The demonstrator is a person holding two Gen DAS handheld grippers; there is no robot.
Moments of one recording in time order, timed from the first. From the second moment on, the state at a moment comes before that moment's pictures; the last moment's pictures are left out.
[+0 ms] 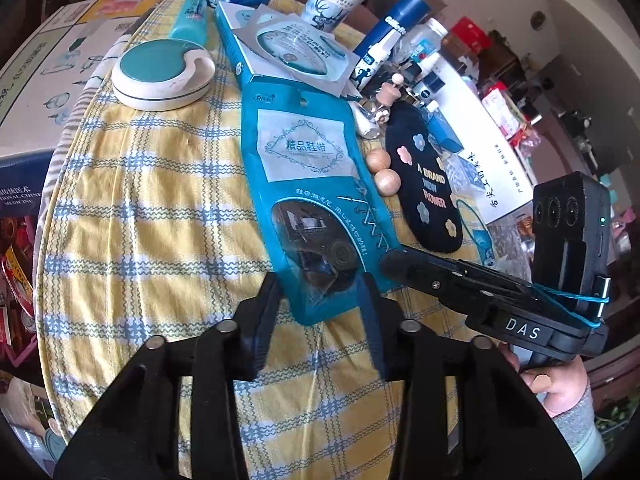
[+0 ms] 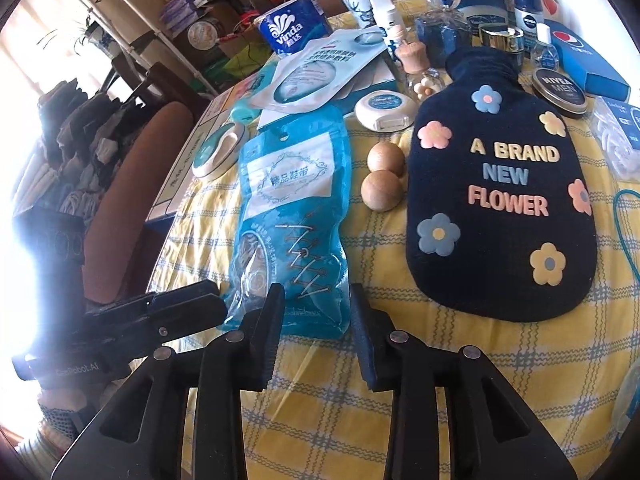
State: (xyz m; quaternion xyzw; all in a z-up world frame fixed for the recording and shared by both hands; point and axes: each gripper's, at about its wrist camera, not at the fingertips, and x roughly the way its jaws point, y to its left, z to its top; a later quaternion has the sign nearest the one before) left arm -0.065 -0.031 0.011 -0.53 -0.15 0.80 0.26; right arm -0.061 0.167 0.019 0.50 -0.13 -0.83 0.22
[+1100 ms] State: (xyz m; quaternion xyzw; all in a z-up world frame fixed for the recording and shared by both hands) left arm -0.051 -0.034 0.011 -0.57 -0.12 0.77 0.26; right arm -0.050 0.166 0.014 0.53 -0.17 -0.79 0.25
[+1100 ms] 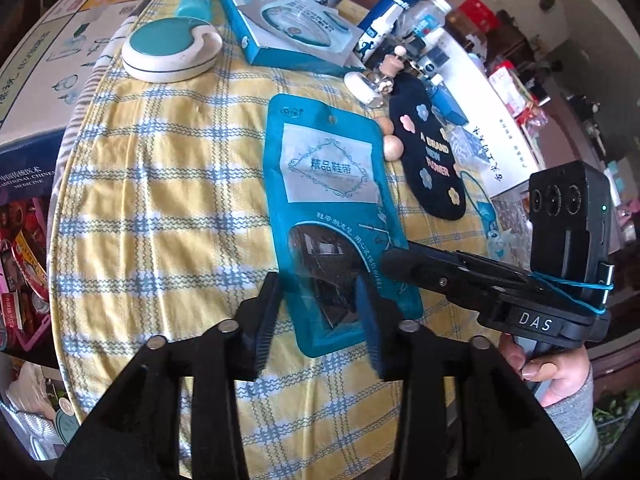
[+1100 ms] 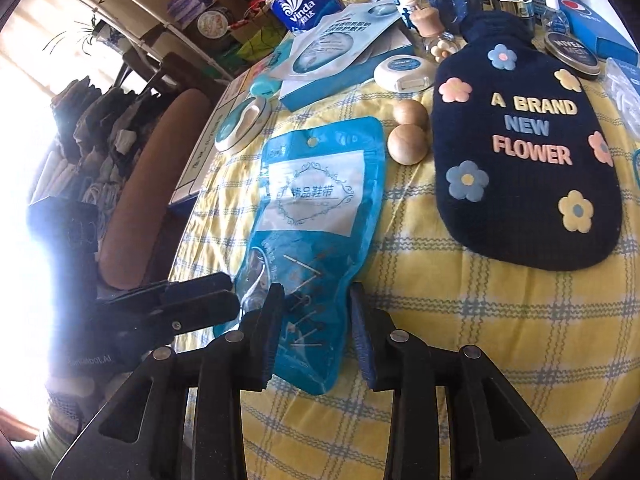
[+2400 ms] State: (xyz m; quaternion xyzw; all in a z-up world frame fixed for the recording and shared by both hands) left arm -0.127 0.322 0.153 -0.51 -0.10 0.74 0.42; right arm -0.081 0.488 0.196 0.41 -0.15 -0.89 0.12
